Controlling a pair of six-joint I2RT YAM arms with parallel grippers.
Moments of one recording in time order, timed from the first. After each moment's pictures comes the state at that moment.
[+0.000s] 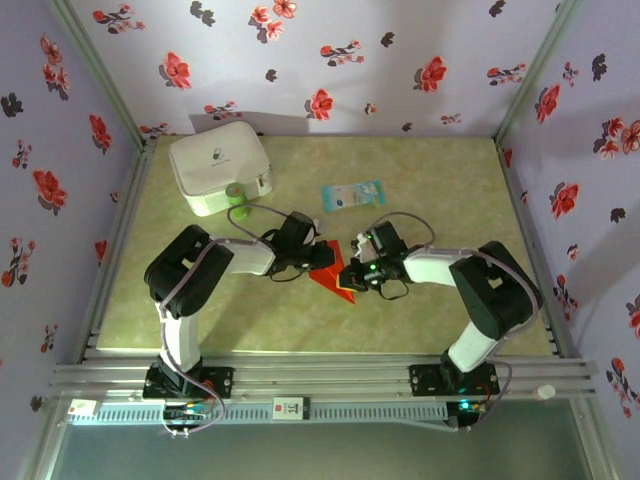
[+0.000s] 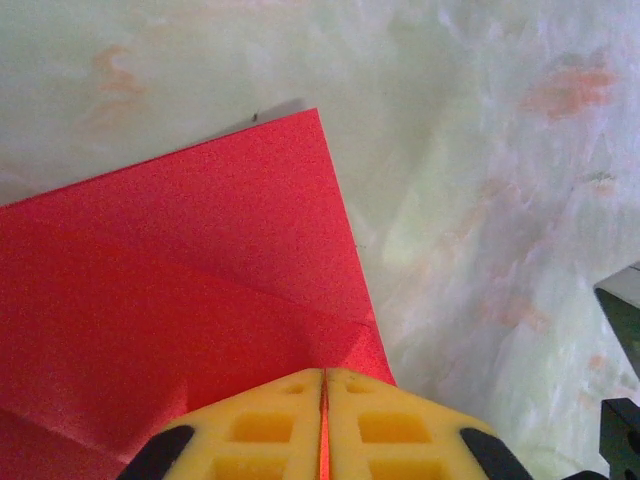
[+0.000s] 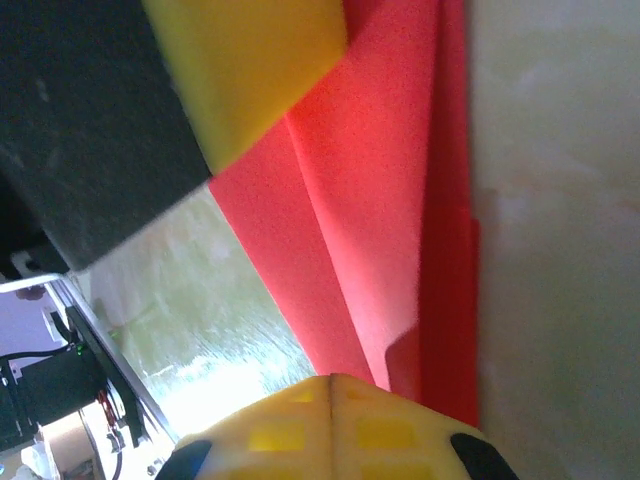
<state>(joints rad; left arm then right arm) -0.73 1.93 0.95 0.17 0.34 -0.78 0.56 1.68 0.72 -0.08 -0.68 0.66</state>
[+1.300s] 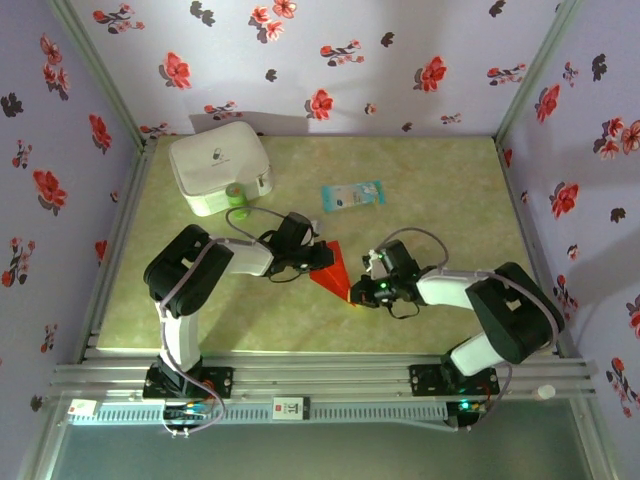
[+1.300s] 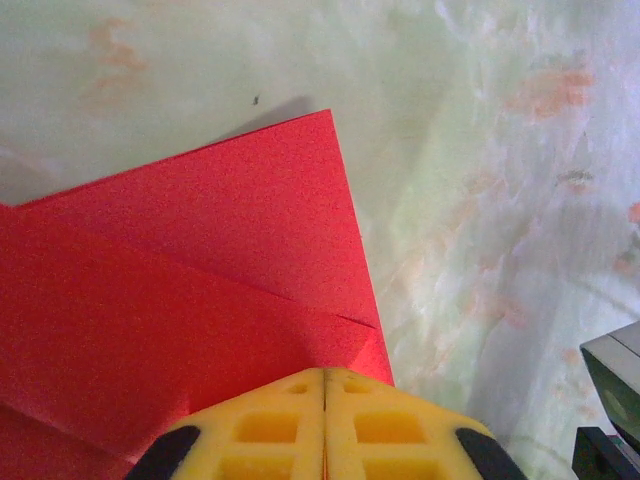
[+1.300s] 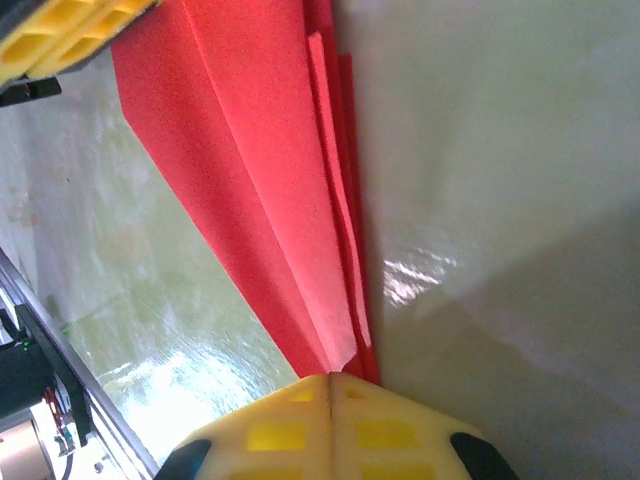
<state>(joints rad) -0.72 1.93 0.93 0.21 0.39 -0.81 0.57 1.48 0.47 -0.02 -0.59 0.67</state>
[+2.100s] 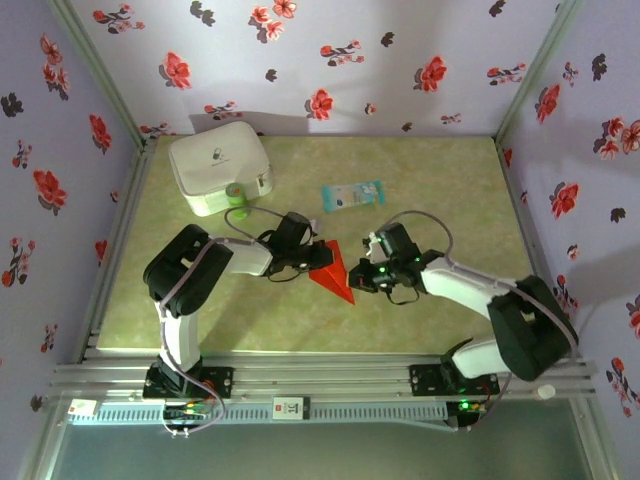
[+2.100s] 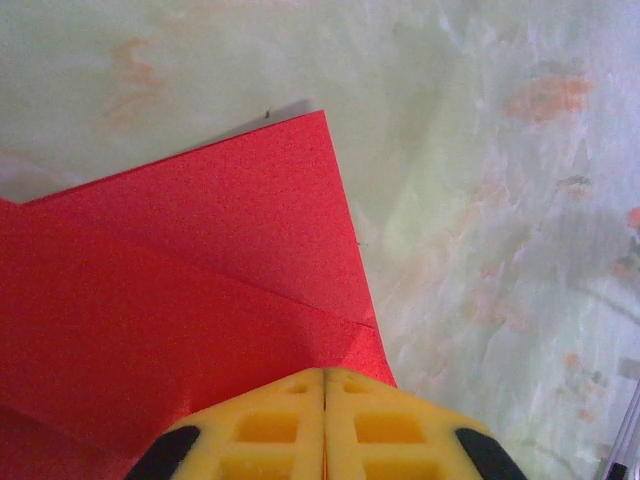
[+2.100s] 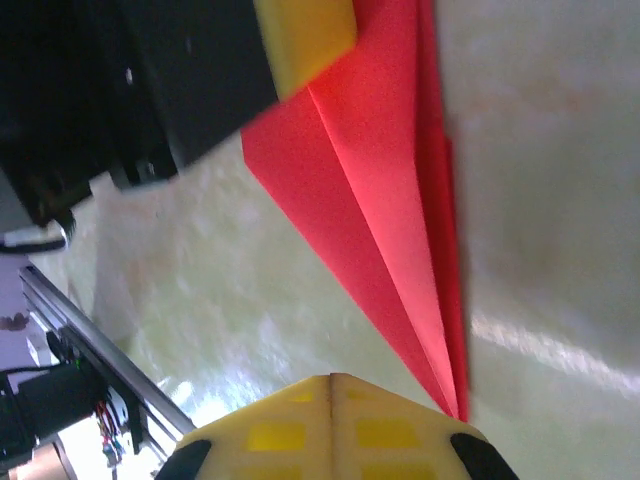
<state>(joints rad) -0.71 1.93 0.92 0.22 0.39 -0.81 0.58 1.41 0.66 -0.23 -0.54 0.71</state>
